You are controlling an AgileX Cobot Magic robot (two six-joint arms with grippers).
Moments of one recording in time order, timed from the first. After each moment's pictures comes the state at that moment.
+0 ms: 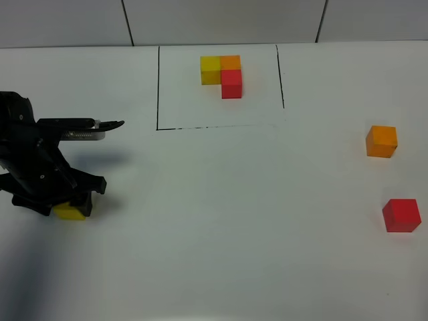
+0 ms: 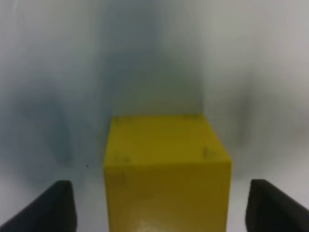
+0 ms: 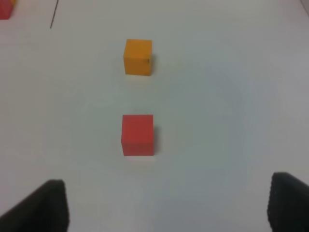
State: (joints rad) left arm -0.15 1.84 -0.94 -0.04 0.65 -0.07; right arm -0.04 0.05 -0.50 0.00 1.06 0.01
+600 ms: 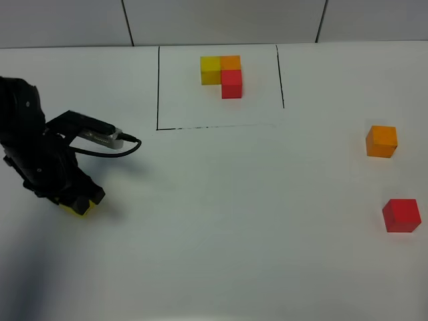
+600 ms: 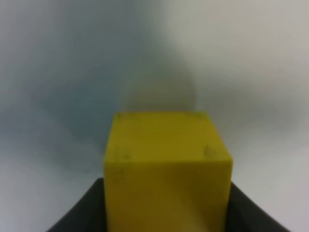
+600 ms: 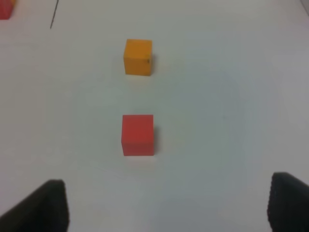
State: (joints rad) left arm -0.19 1.84 -1.03 -0.03 0.76 0.31; right arm -0.04 0.05 -0.50 0.00 1.06 0.01
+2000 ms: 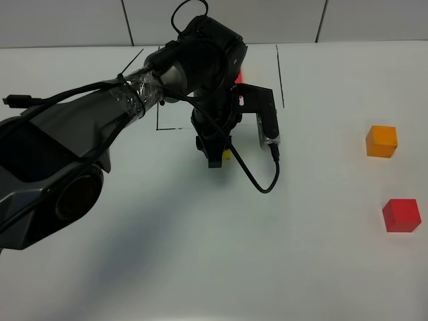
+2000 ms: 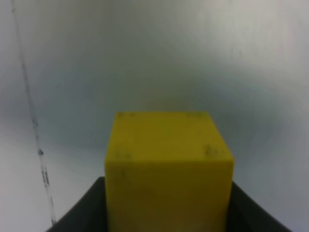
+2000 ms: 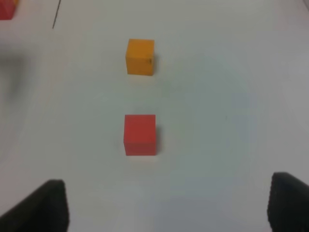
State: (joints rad) left arm -0.65 2.44 -2.10 0.12 1.16 0.84; right arm -0.04 0.05 -0.50 0.01 1.06 0.01
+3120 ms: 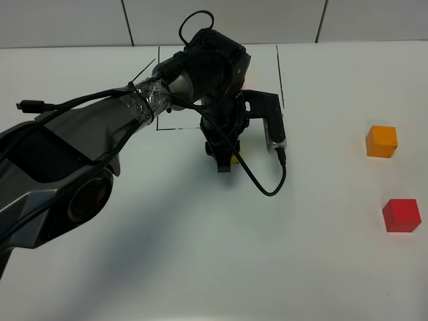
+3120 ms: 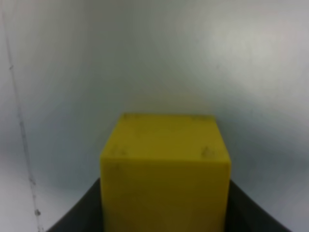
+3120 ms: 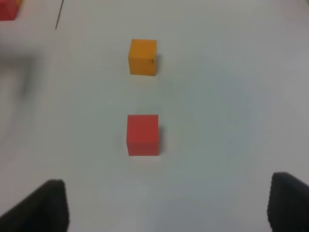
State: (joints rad) left arm -0.65 2.50 -2.12 0.08 1.09 0.84; right arm -0.04 0.05 -0.50 0.02 1.06 0.01
